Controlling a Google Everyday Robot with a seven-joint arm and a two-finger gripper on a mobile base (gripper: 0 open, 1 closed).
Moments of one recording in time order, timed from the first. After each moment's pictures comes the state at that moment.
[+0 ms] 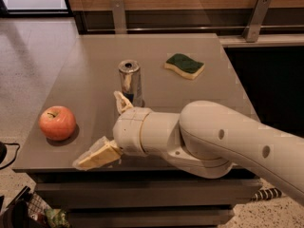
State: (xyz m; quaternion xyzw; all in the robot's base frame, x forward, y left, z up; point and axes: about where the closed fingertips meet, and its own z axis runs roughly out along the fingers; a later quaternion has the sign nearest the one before) arm 0.436 0.124 0.850 -0.51 0.64 0.26 0.51
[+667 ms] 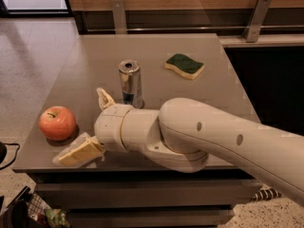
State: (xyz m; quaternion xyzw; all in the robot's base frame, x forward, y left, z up) arm 0.444 0.165 0.857 -0.50 0.62 0.29 0.53
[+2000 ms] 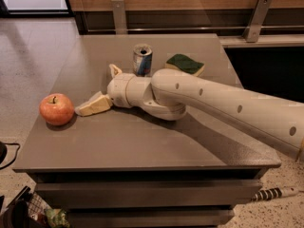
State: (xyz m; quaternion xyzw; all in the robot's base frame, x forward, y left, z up) arm 0.626 0.163 0.811 -0.47 0.64 0.27 0.55
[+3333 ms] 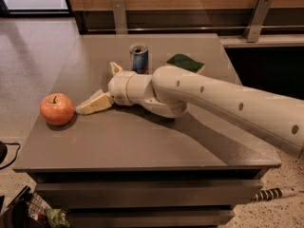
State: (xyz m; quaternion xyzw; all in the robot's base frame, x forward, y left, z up) arm 0.626 0.163 0.818 -0.47 0.64 0.27 0.55
